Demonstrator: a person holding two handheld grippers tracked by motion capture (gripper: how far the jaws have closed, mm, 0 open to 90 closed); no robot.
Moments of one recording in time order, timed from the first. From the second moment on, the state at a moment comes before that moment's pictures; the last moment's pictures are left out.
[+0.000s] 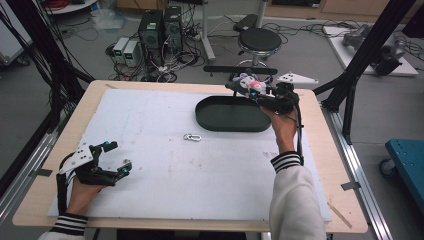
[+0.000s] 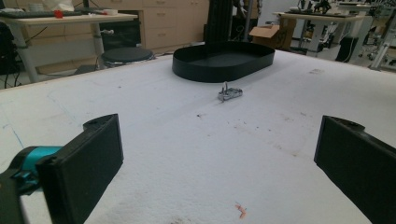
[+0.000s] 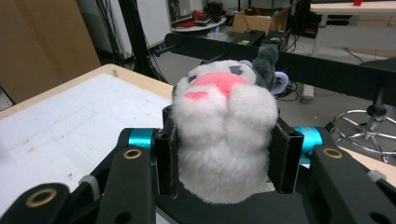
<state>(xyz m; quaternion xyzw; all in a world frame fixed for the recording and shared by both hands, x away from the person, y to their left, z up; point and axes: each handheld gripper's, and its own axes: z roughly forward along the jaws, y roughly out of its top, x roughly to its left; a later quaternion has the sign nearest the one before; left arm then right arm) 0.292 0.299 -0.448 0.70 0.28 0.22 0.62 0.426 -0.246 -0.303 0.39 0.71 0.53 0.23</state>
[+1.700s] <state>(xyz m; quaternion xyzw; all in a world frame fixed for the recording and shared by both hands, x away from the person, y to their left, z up) 0.290 0.299 -0.449 0.70 0.28 0.22 0.62 0.441 -0.234 -0.345 0.43 0.74 0.48 0.21</state>
